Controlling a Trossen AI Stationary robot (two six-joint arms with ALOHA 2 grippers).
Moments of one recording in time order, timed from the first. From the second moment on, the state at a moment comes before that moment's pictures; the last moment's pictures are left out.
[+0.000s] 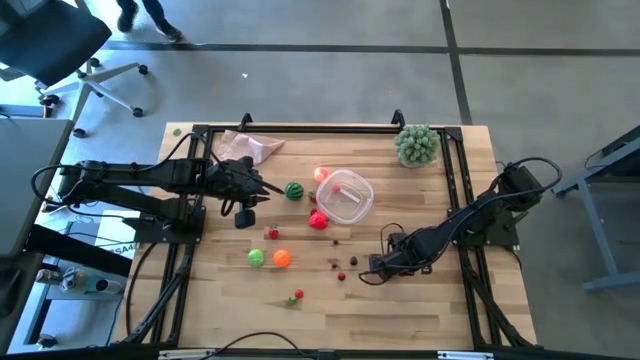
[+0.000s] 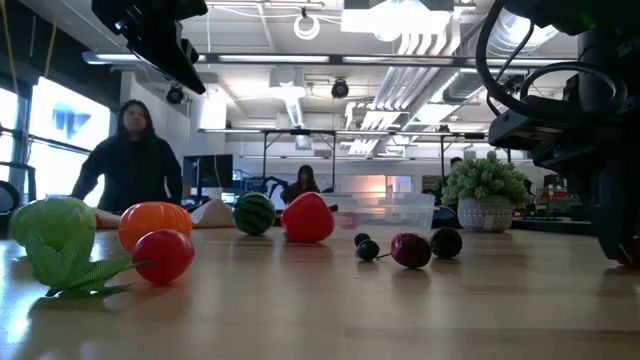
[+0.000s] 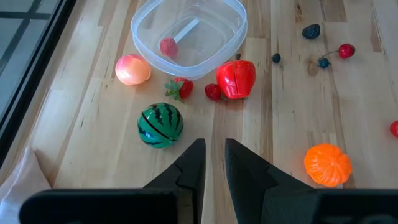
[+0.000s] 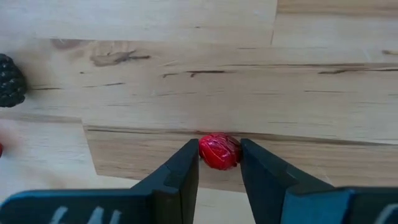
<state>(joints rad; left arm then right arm) 0.17 0.99 0.85 -0.68 -0.11 0.02 0.48 1.62 0.82 -0.55 -0.04 2.02</state>
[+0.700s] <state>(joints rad) 0.17 0.99 0.85 -0.68 -0.11 0.02 0.43 1.50 0.99 -0.67 0.19 1.82</state>
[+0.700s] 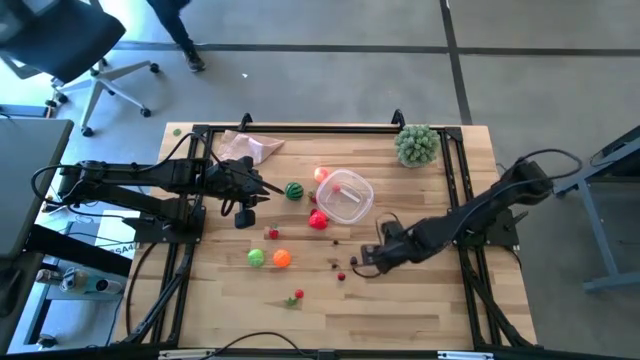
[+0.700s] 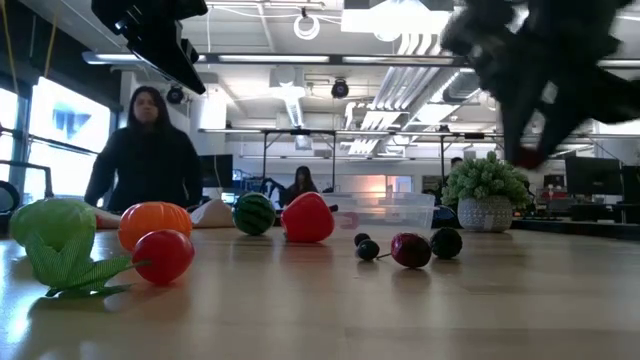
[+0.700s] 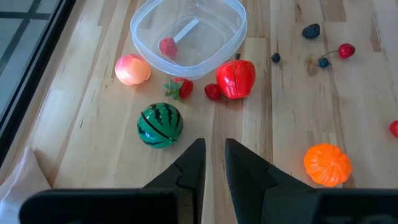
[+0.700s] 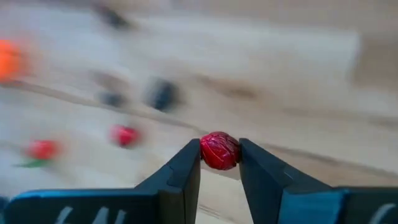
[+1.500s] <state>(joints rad) 0.17 0.99 0.85 -0.68 -0.11 0.02 -0.26 1.58 1.47 -0.98 0.07 0.62</state>
